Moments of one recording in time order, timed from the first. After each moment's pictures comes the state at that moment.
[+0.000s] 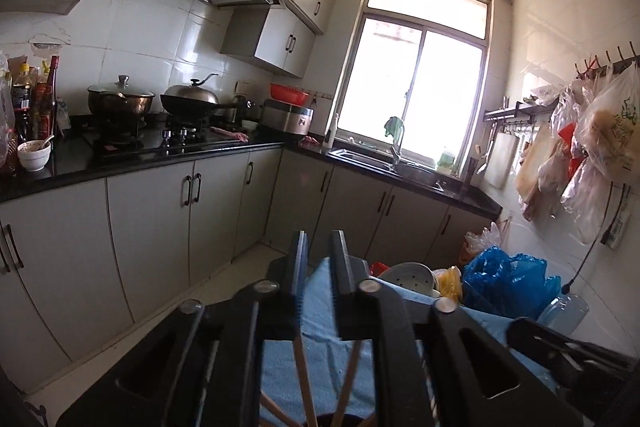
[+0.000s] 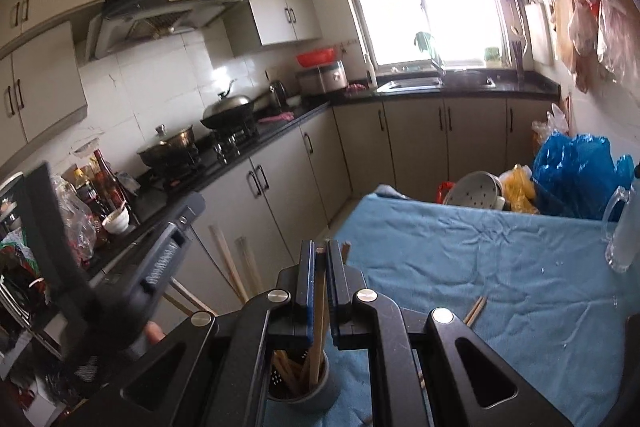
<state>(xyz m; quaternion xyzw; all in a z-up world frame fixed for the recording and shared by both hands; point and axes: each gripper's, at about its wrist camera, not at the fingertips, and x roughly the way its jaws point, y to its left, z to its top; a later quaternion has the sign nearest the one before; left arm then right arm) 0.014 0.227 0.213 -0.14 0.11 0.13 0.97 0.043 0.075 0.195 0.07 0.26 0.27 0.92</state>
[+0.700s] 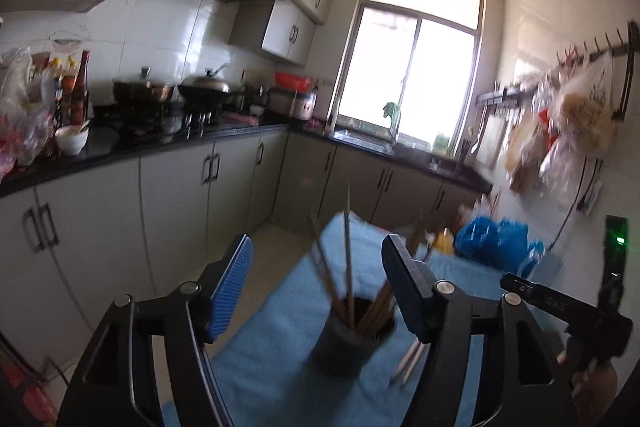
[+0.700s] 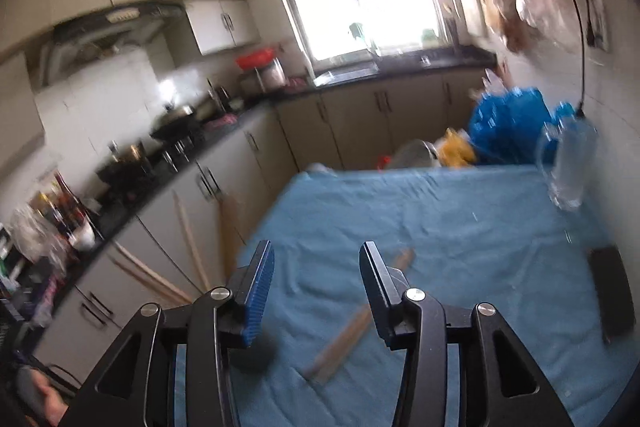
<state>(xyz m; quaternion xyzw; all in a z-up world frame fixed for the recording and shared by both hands) -0.135 0.205 0.190 -0.14 0.14 0.13 0.97 0.007 -0.007 0.152 0.10 0.30 0.17 0.93</state>
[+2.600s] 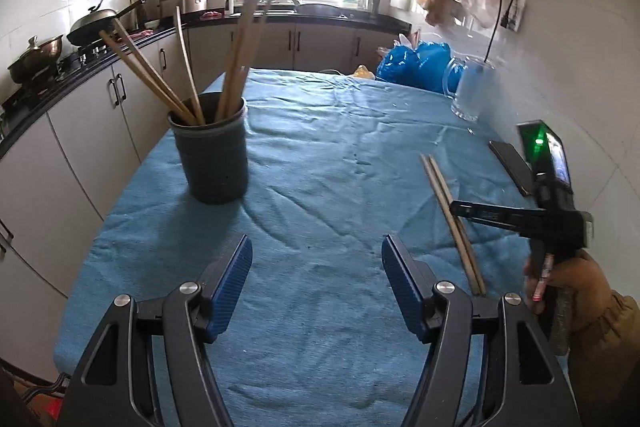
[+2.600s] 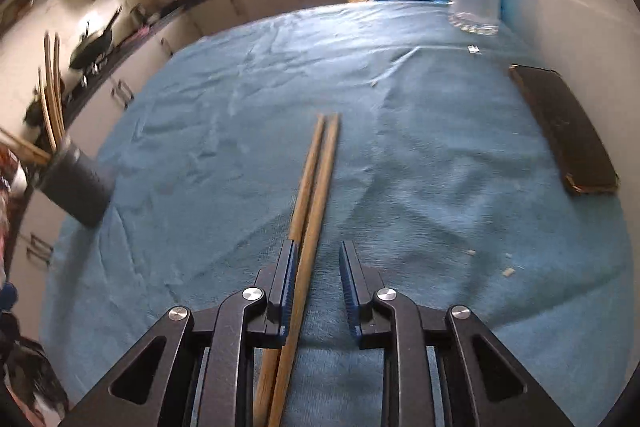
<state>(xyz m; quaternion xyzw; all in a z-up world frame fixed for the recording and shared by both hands) -0.132 0.071 0.096 -0.03 0.35 -0.03 0.93 -0.024 -0.131 0.002 0.09 0.48 0.09 0.87</state>
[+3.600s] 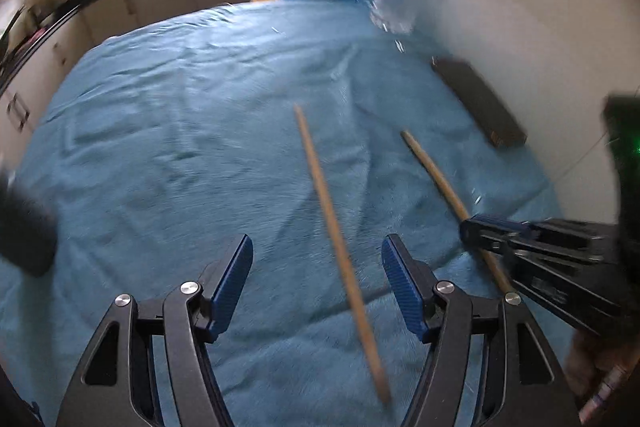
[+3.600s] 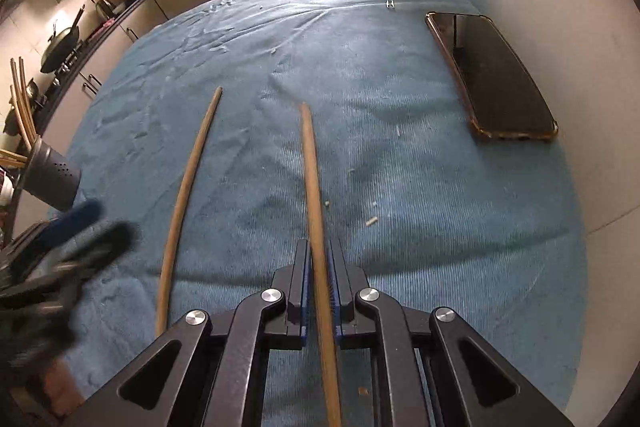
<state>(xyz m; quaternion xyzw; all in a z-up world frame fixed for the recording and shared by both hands) 0.001 -0.089 0.031 0.06 0.48 -0.15 0.86 -0.038 -0.217 -0.002 0.12 0.53 0.05 0.84</state>
